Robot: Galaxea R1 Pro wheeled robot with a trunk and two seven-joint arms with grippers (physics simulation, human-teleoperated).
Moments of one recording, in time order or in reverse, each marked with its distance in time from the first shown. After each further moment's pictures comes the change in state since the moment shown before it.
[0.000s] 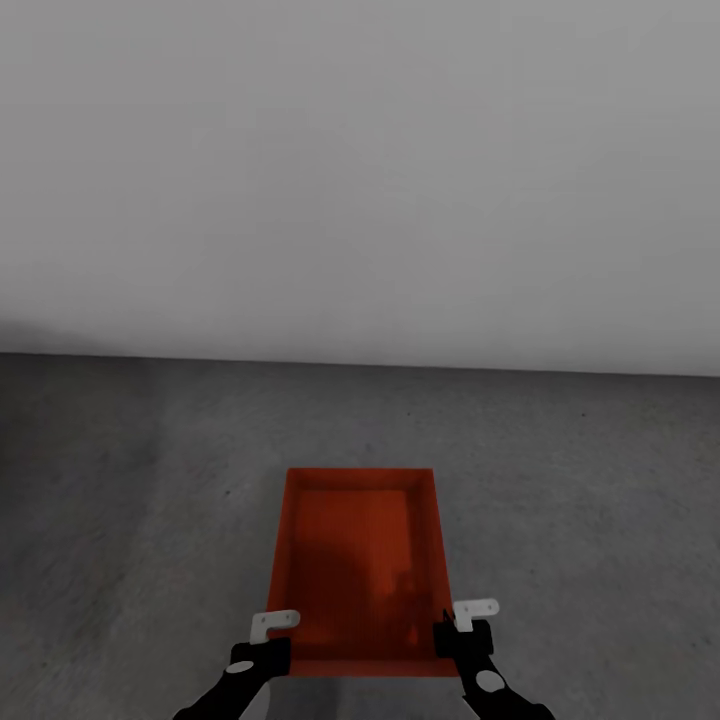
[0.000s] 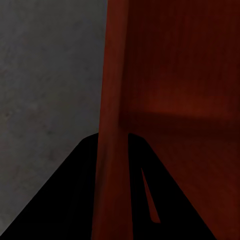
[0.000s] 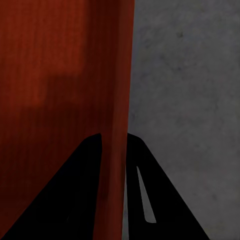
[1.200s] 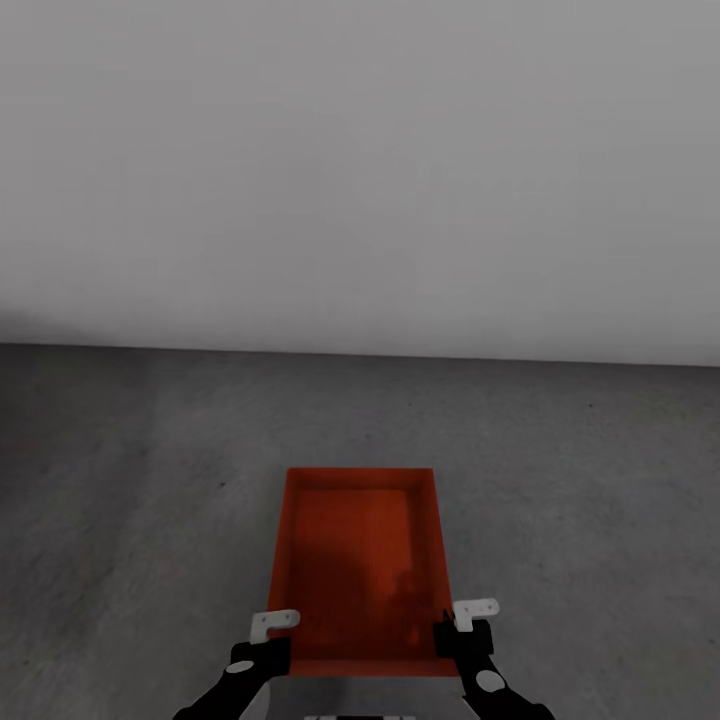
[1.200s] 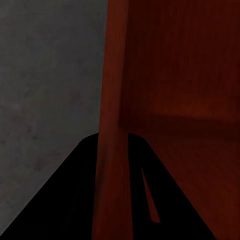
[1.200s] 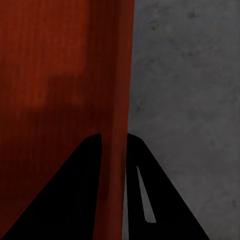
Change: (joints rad) left arm 0.000 0.000 -0.001 -0.001 0.000 -0.001 0.000; right arm 0.000 0.000 0.000 0.000 0.000 -0.002 0.000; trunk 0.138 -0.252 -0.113
